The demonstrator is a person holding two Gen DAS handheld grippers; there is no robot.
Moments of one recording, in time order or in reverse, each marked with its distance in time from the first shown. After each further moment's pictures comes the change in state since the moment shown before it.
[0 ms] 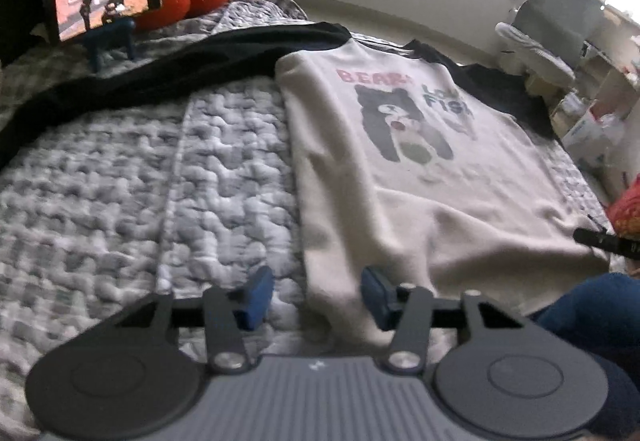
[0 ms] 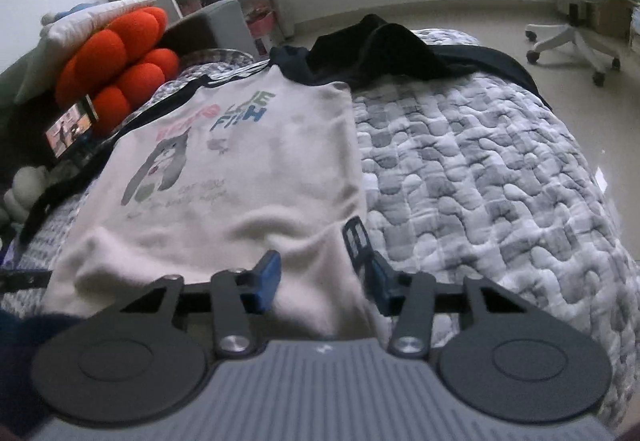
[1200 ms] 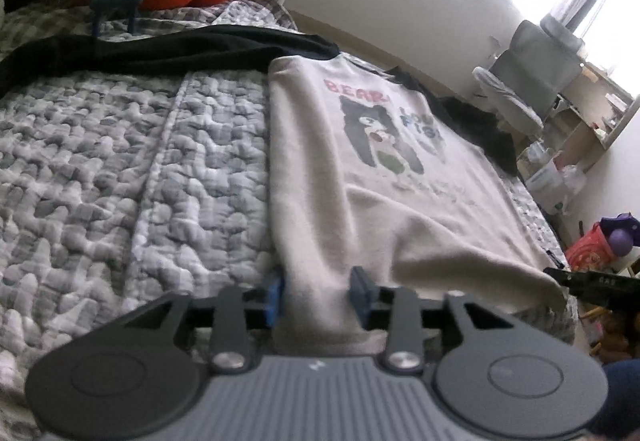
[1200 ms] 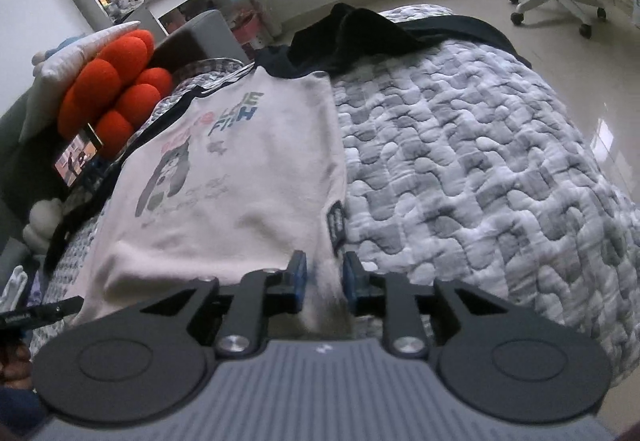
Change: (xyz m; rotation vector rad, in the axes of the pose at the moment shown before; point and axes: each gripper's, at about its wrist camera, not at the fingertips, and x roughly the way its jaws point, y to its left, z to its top) left arm -0.007 0.013 -0.025 -0.119 -0.077 -0.135; right arm -0.017 -0.020 -0.010 0.157 0.016 0.045
